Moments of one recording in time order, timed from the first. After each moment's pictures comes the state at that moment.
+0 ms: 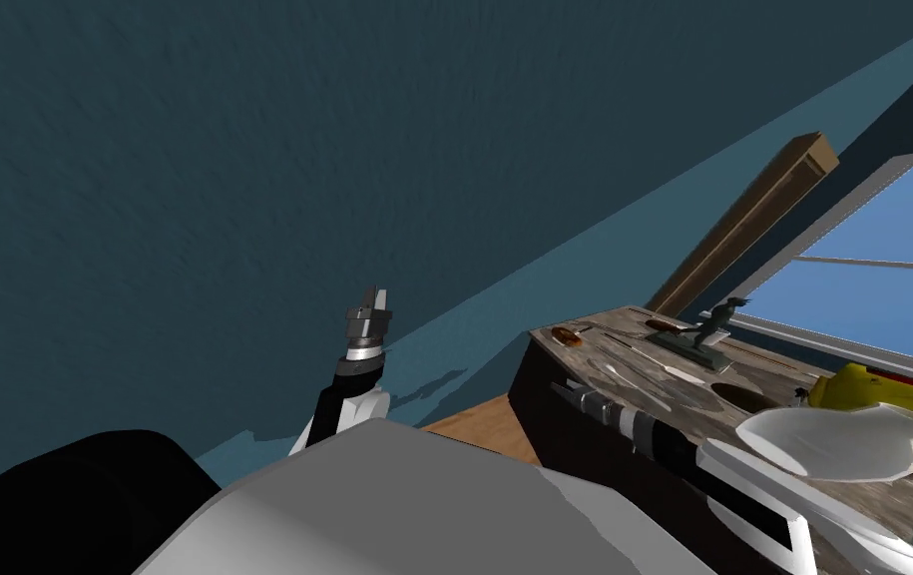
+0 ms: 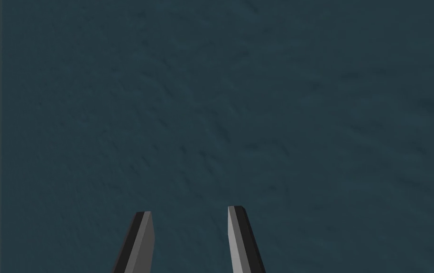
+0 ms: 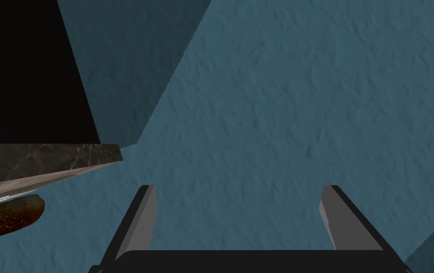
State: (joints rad) left arm 0.52 0.01 -0.05 -2.38 0.11 -0.53 -0.13; right arm 0.18 -1.17 0.40 -1.48 0.37 -0.52 0.00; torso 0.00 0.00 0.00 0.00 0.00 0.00
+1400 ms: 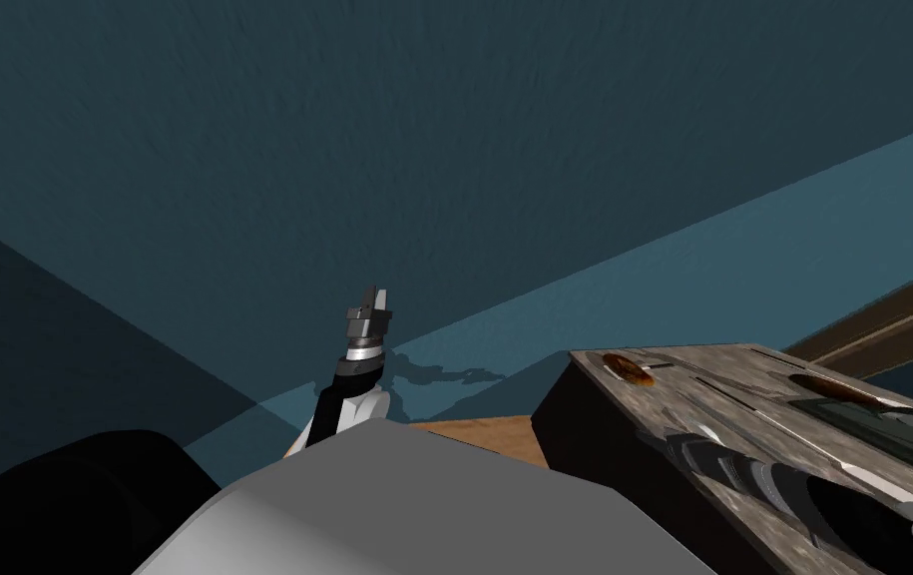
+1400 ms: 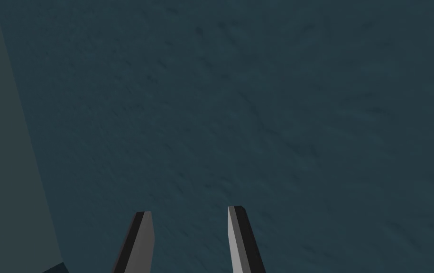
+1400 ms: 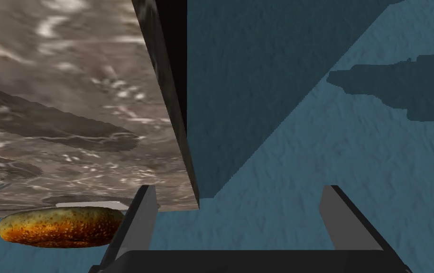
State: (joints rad) left arm 0.52 0.01 -0.05 -2.38 0.11 -0.53 -0.13; right arm 0.21 -1.43 0.49 -1.13 0.41 -0.63 -0.05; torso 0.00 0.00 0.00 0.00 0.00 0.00
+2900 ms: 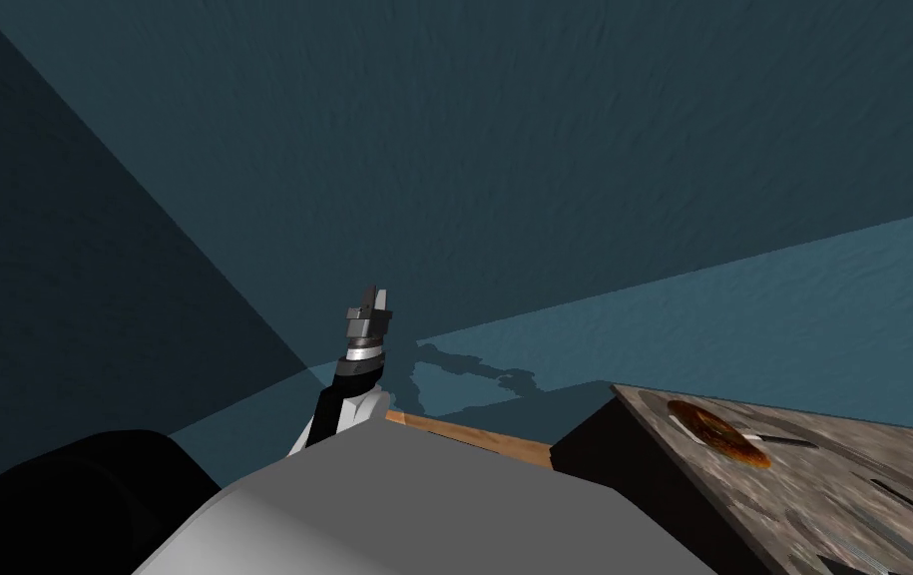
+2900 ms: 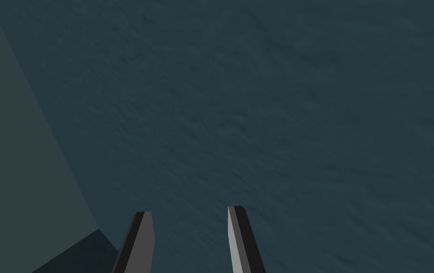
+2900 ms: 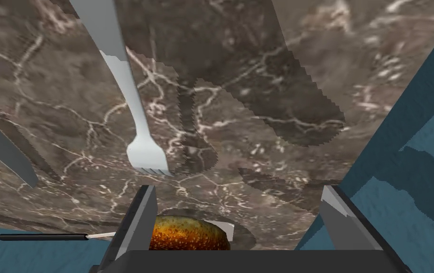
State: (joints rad) left arm 0.52 0.01 -0.05 -2.38 0.11 -0.53 -0.13; right arm 0.32 -1.55 0.59 -0.83 0.42 -0.73 -0.13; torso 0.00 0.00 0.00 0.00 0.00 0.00
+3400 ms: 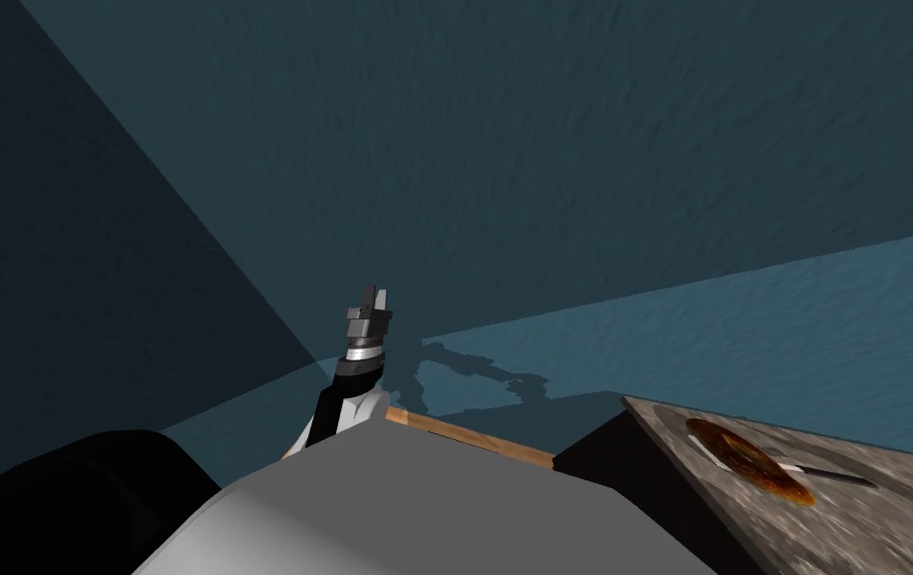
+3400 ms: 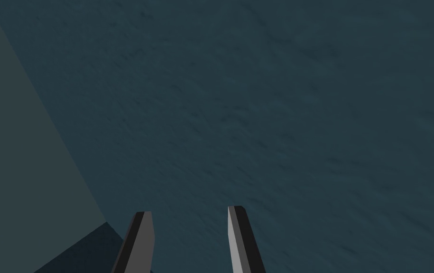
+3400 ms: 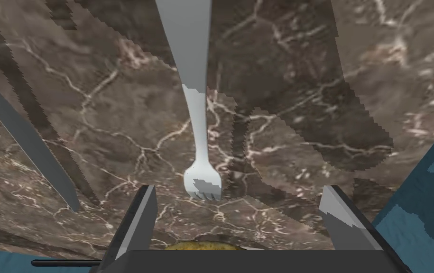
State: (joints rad) left arm 0.52 0.01 -0.05 -2.38 0.11 -0.53 -0.13; right arm 0.33 -1.52 0.64 -0.69 0.45 -0.80 -0.15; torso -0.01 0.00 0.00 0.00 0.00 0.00
